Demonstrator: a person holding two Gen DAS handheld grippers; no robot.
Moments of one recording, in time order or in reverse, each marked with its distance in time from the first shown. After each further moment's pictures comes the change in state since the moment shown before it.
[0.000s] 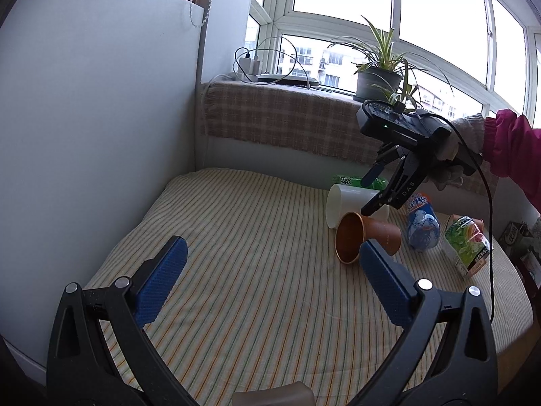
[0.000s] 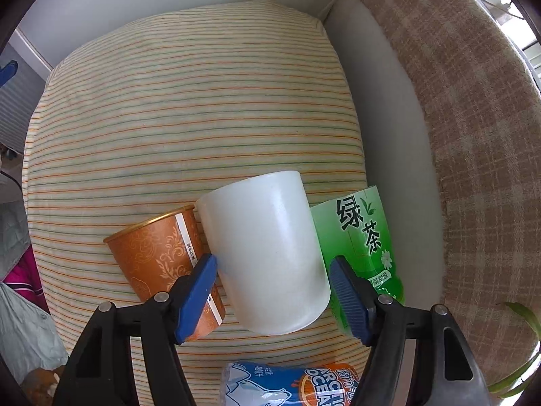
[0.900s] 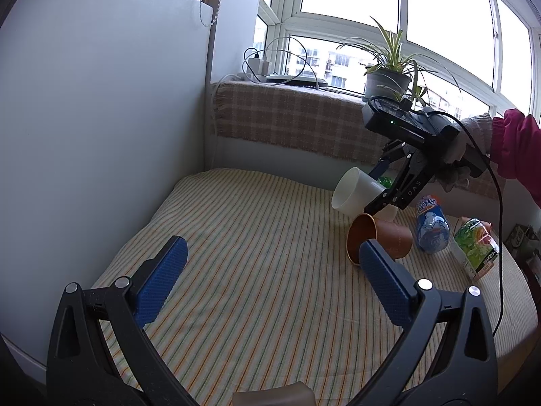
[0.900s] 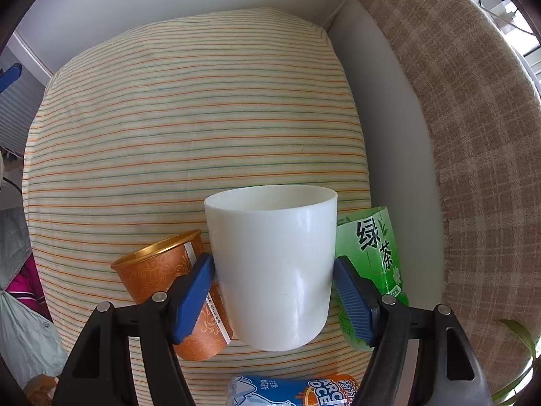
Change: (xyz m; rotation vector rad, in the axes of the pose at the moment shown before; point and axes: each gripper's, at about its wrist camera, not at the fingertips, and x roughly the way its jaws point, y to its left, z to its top) left arm 0.001 0.006 -0.003 -0.007 -0.008 0.030; right arm -0.010 0.006 0.030 0.008 -0.041 -0.019
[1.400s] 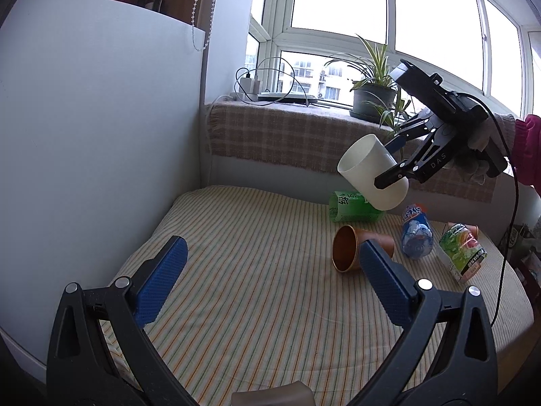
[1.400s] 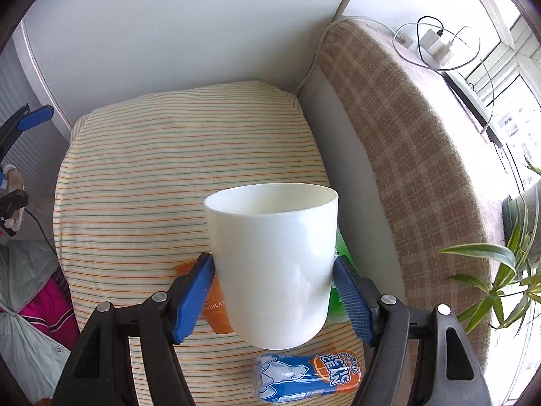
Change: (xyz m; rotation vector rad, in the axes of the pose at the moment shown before) left arm -0.034 -0.013 0.006 0.027 -0.060 -0.016; right arm -0.122 0.031 -0.048 0.107 -0.249 -0.090
